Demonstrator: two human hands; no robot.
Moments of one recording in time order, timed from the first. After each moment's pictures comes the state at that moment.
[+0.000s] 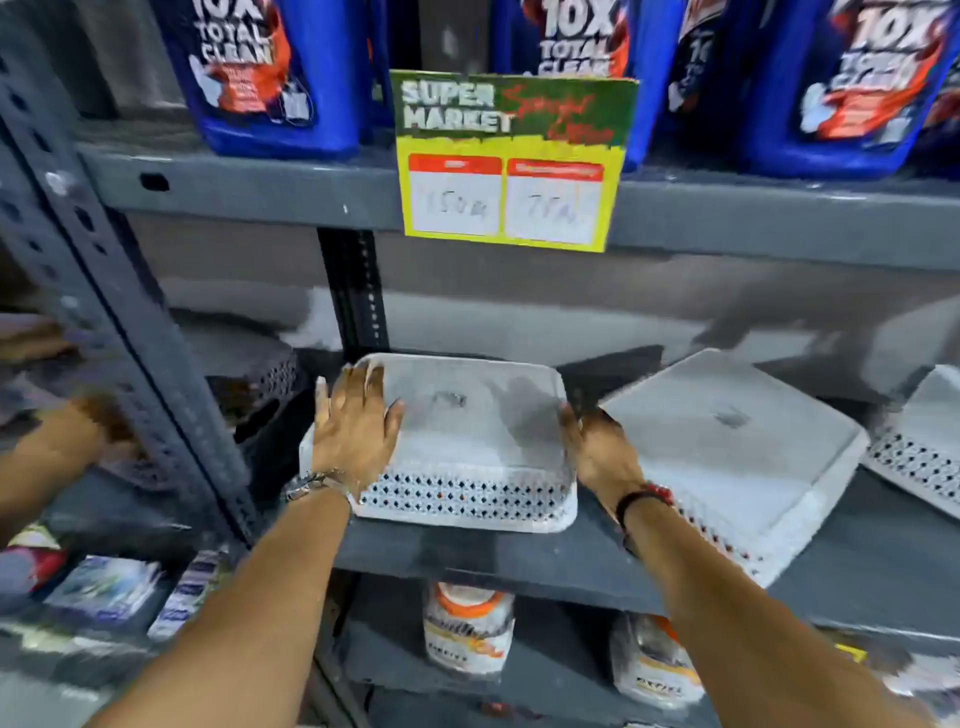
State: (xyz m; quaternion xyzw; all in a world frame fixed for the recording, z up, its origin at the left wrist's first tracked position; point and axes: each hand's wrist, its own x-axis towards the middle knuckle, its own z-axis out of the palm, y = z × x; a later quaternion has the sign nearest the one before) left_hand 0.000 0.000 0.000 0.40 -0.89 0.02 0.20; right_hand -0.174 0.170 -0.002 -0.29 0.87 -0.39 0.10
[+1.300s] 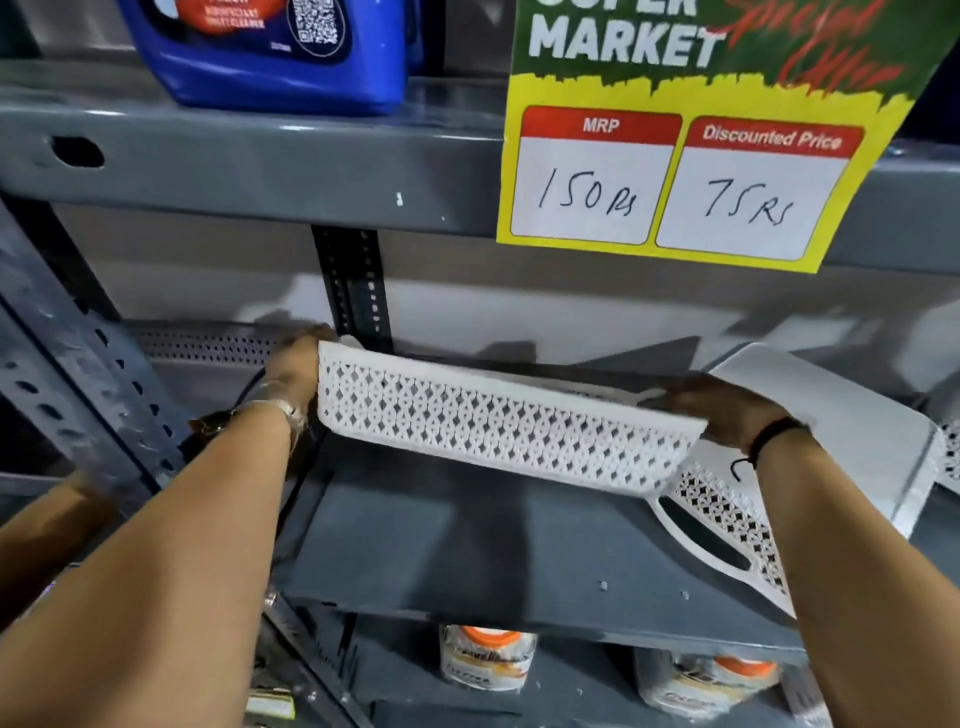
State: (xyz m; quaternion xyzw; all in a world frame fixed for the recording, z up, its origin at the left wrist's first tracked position) left_hand -0.014 -0.147 0.024 0.47 -0.60 -0.59 0.28; right_hand -0.275 0.152 0.028 -0.23 0.82 -0.40 0.33
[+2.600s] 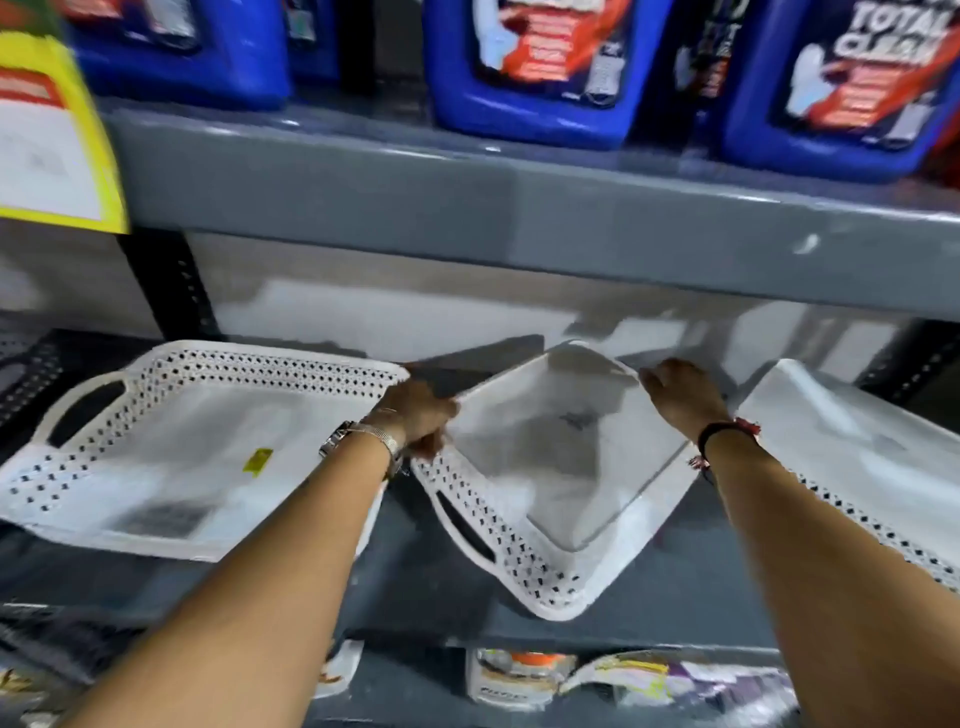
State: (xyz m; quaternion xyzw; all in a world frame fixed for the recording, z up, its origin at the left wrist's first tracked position) left_hand -0.206 0.116 0.028 0.37 -0.79 -0.49 0.01; right_hand -0.428 0.312 0.019 -0.21 0.96 -0.18 0.02
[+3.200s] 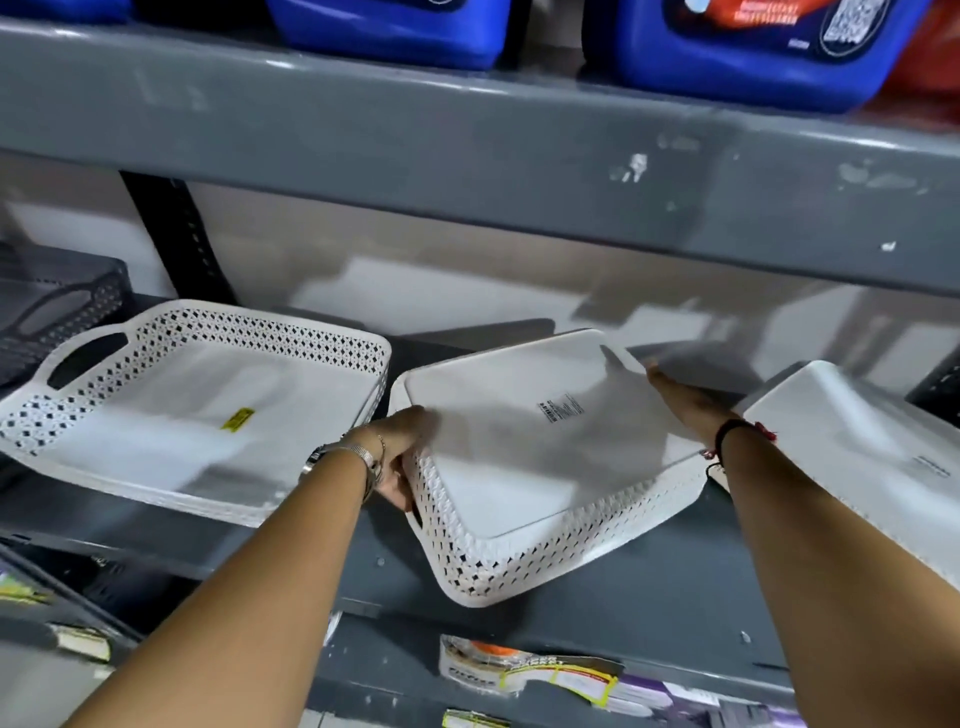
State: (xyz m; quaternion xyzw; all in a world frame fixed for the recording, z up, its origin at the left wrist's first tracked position) left_hand -0.229 0.164 -0.011 0.53 -0.54 -0.65 -0.10; right_hand -0.495 0.339 -0.013 -0.13 0.89 -0.37 0.22
